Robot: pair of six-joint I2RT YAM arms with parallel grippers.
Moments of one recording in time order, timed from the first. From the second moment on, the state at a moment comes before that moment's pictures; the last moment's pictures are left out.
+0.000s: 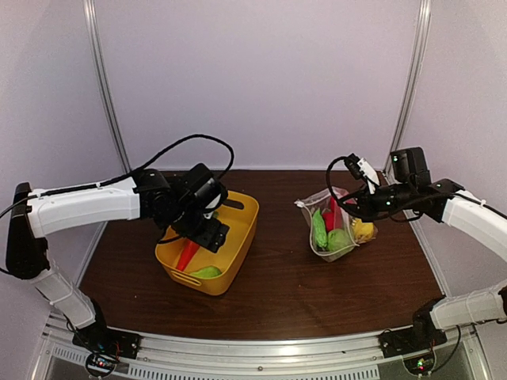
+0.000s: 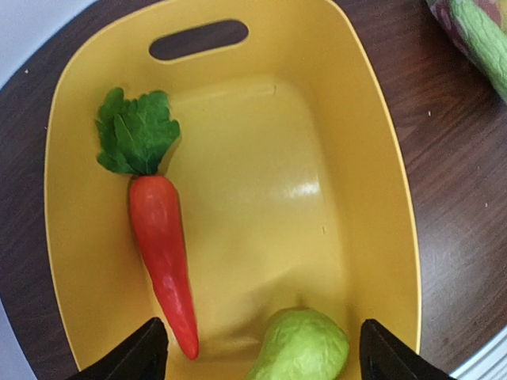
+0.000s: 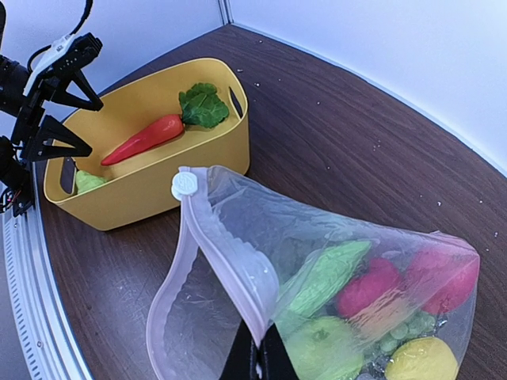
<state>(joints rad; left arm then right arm) -0.95 1.56 1.29 -0.80 -0.30 -0.37 0.37 1.14 0.95 -0.43 -0.49 -0.19</state>
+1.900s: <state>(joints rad) -0.88 1.80 1.43 -0.91 -0.06 -0.21 0.35 1.17 0.95 -0.42 -0.49 -0.20</state>
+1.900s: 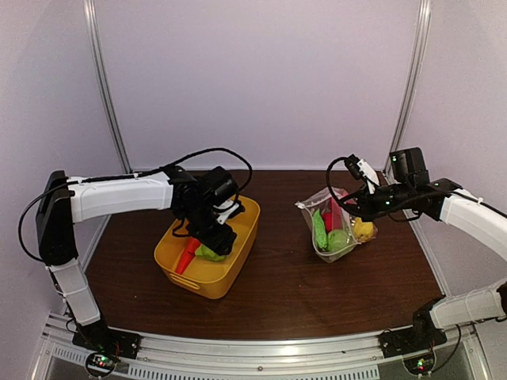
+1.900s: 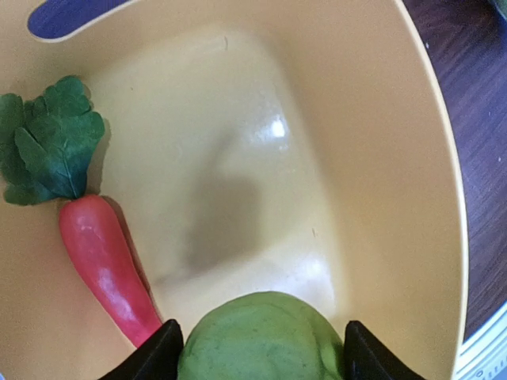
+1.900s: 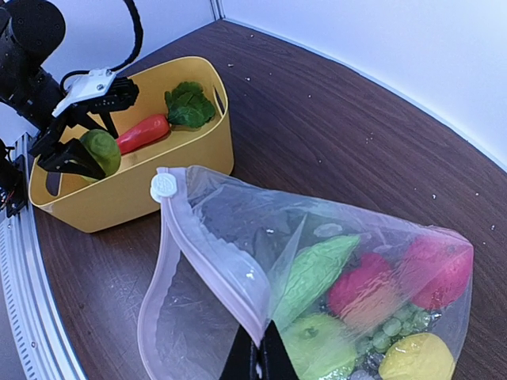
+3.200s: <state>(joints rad) -0.73 1.95 1.49 -0.61 0.07 -0.08 0.33 1.16 0.95 -0.42 -0.49 -0.20</state>
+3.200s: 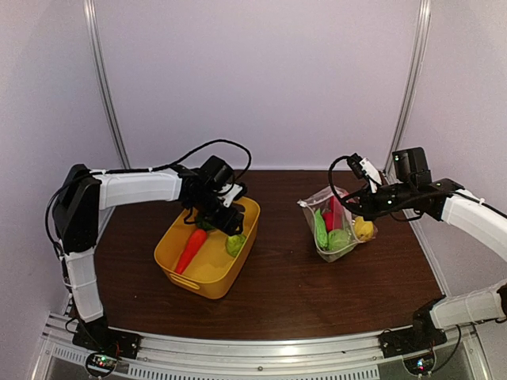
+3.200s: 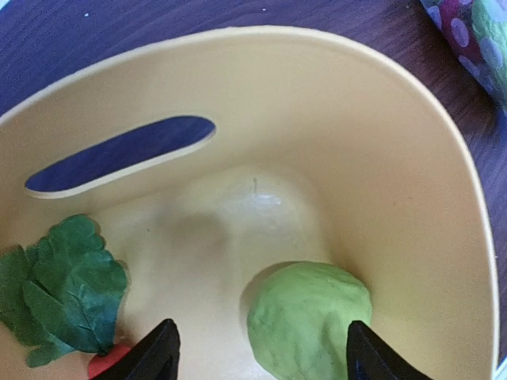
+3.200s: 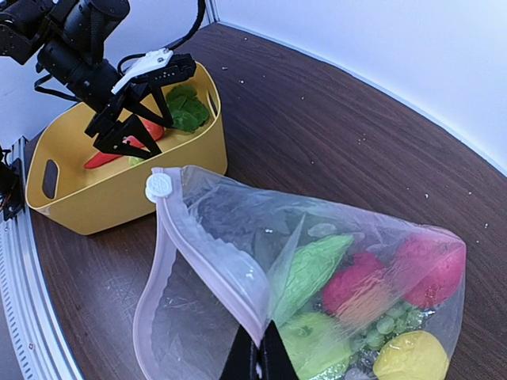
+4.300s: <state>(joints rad) -0.75 1.89 1.36 -0.52 0.19 -0.18 0.32 1.15 0.95 -0.42 -0.49 -0.20</state>
